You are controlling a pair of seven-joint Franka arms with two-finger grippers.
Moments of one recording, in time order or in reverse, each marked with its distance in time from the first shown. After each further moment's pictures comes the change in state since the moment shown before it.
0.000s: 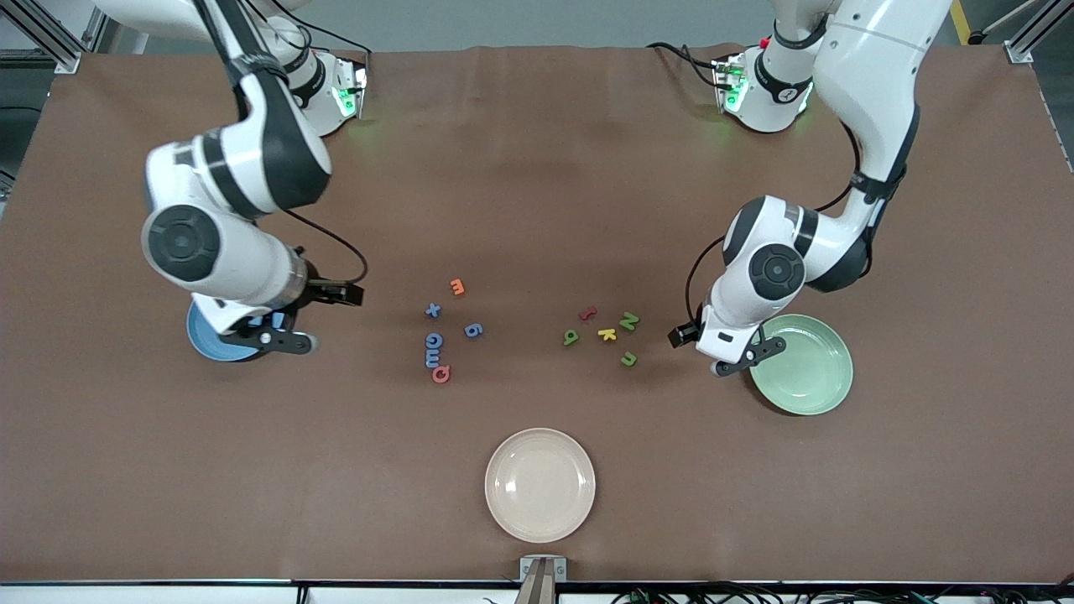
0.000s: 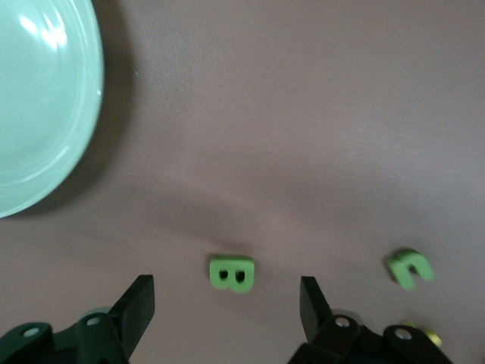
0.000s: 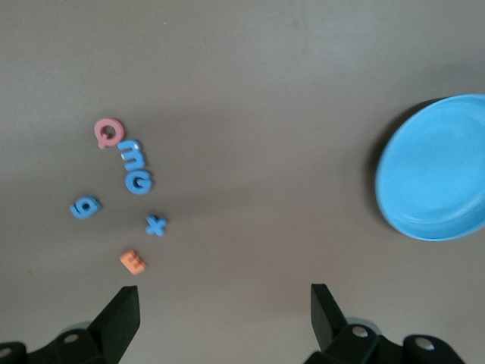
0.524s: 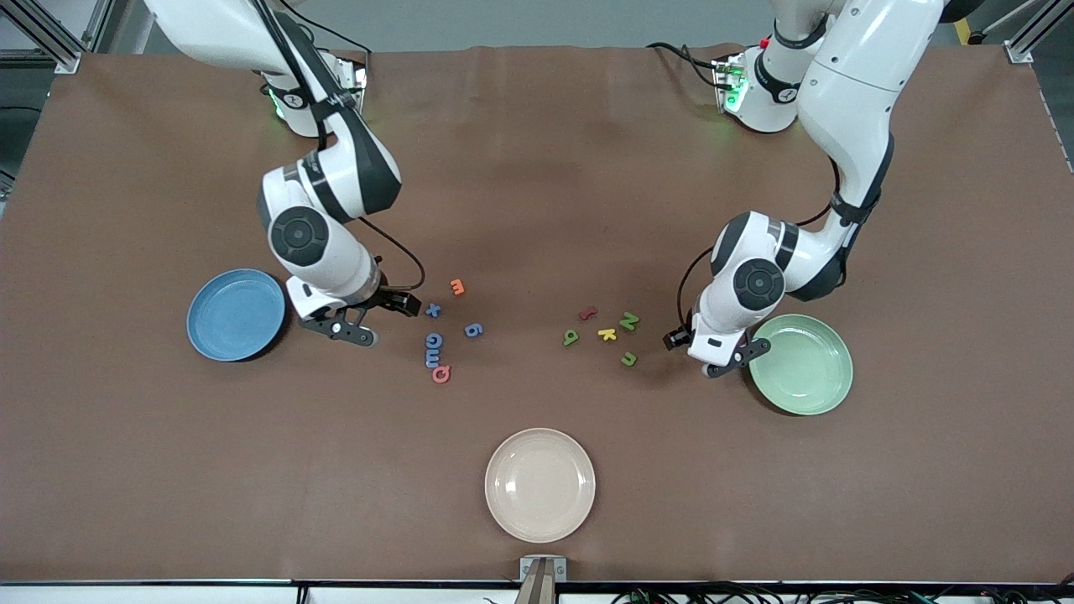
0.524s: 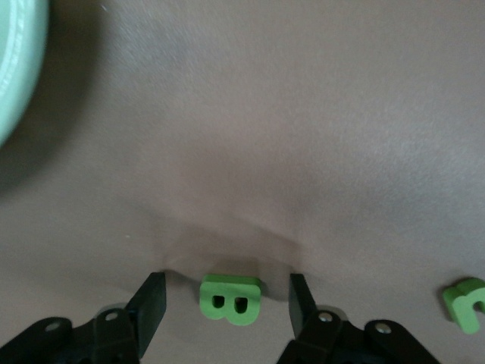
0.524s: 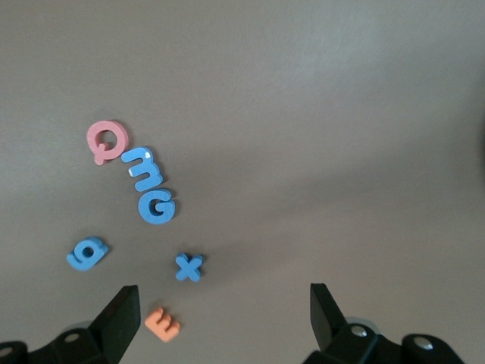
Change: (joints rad) left arm -0.013 0.081 -0.001 -0.010 0.000 0.066 -0.045; right arm 0.102 0.041 0.000 -0.285 0.008 0.437 0.227
